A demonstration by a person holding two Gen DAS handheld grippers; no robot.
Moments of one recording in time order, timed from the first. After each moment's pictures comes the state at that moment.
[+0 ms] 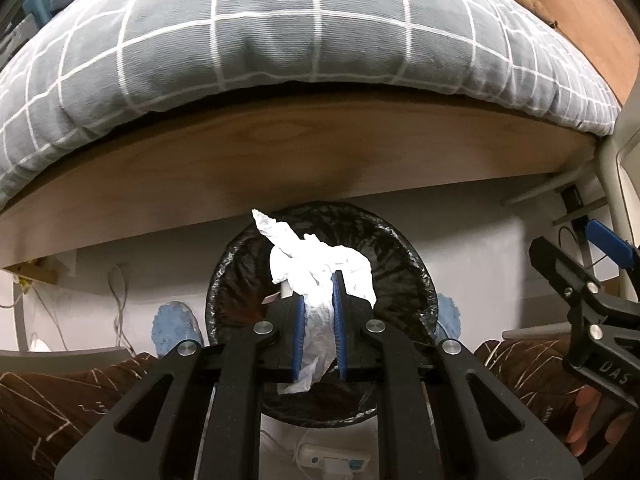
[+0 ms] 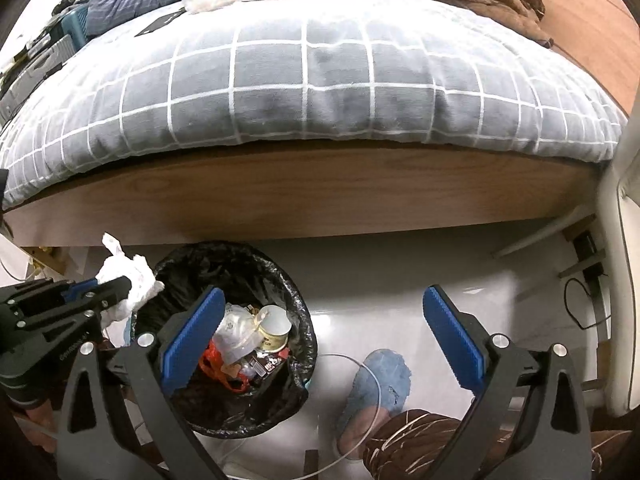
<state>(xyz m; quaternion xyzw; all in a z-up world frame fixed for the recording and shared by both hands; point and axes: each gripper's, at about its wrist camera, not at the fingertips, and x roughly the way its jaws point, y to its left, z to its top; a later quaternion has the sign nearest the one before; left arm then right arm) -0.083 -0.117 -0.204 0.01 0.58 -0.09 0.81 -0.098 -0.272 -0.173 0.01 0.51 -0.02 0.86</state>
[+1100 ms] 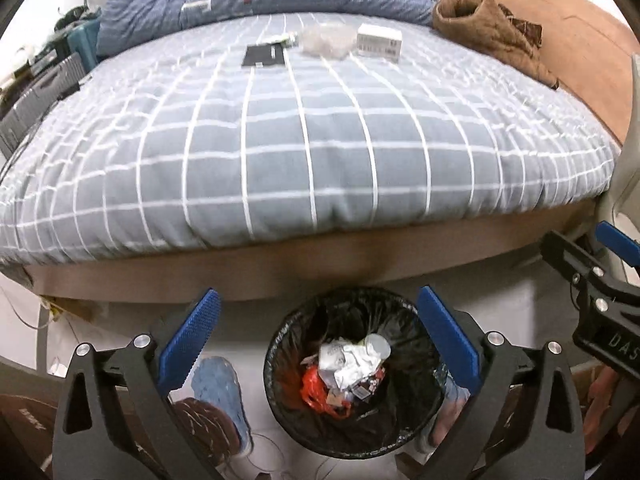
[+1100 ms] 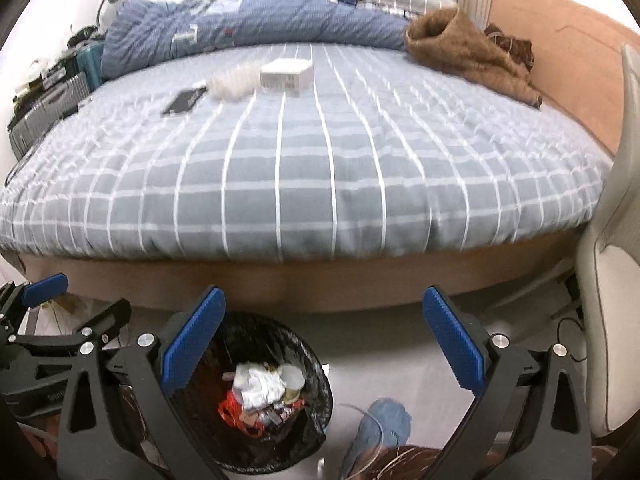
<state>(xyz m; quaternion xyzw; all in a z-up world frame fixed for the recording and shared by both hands) -0.084 -0.084 -0.108 0.01 0.47 -0.04 0.88 -0.090 -0.251 -0.084 0.00 0.42 -0.03 0.91</state>
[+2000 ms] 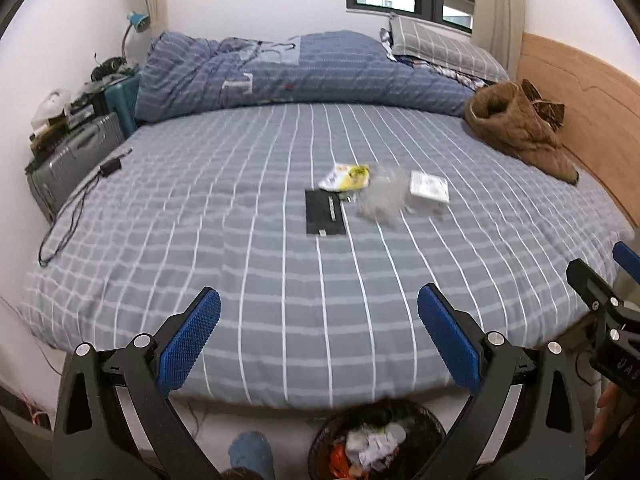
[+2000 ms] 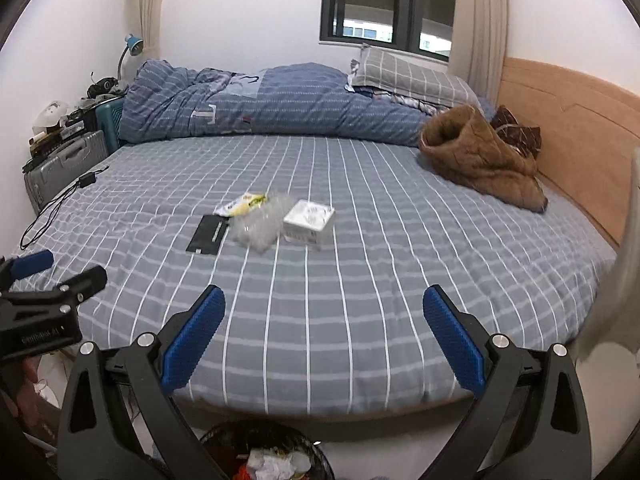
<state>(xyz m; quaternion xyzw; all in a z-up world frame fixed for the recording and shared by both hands) 0.003 -0.035 0.045 0.01 0.37 0.01 0.93 -0.006 -0.227 0.051 -0.02 0.31 -0.01 0.95</state>
